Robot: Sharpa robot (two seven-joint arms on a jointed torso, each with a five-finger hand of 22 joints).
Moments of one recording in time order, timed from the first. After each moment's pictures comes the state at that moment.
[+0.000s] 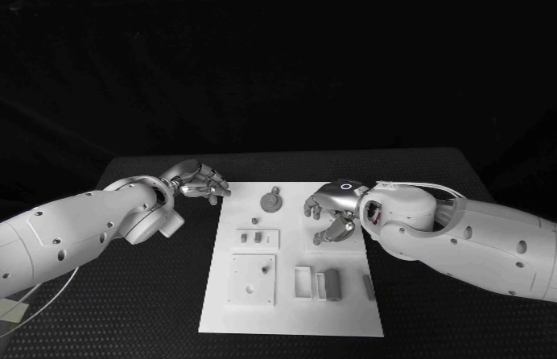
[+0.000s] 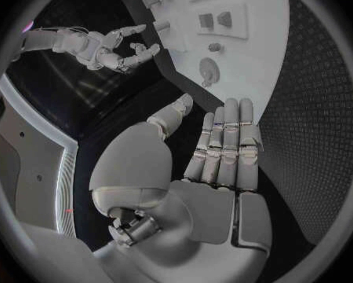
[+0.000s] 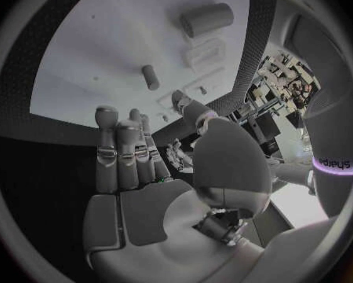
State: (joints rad) left arm 1.21 -0.82 -0.09 1.26 -0.75 -0.20 0.07; left_hand 1.09 -0.11 0.53 -0.22 0.05 0.84 0.19 0.28 0.54 1.05 0.15 0.14 0.27 0.98 0.05 0.67 0.54 0.02 1.04 -0.05 0.07 1.02; right arm 1.18 -0.76 -0.05 1.56 -1.76 -0.03 -0.15; right_hand 1.09 -0.28 0.60 -0.11 0.06 0.77 0.16 0.23 0.51 1.06 0.14 0.07 0.22 1.21 0.03 1.20 0.87 0.16 1.21 -0.02 0.76 1.31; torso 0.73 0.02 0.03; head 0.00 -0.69
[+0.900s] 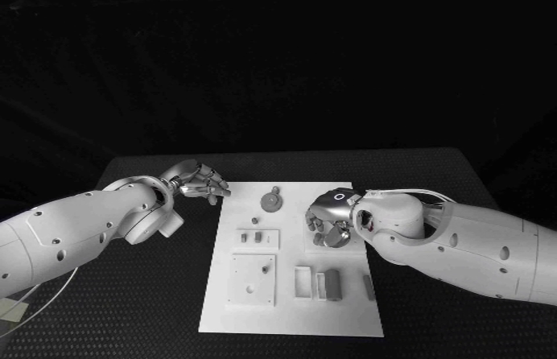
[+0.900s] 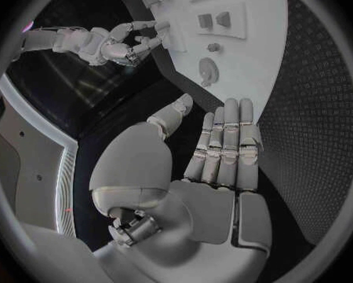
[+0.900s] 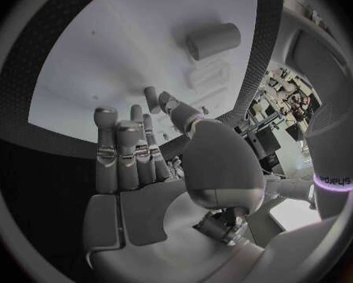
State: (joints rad) left arm 1.21 -0.82 -0.08 1.26 -0.75 -0.20 0.07; left_hand 1.09 -0.11 0.53 -0.22 0.05 0.84 0.19 0.28 0.54 1.05 0.15 0.14 0.27 0.98 0.05 0.67 0.54 0.02 1.04 -0.05 0.07 1.02; right arm 1.18 -0.72 -0.09 1.52 -1.84 0.03 -0.15; right_hand 1.16 -0.15 0.57 -0.23 0.06 0.88 0.16 0.30 0.52 1.18 0.09 0.12 0.25 1.24 -0.02 1.20 0.85 0.15 1.22 -0.03 0.76 1.31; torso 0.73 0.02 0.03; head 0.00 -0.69
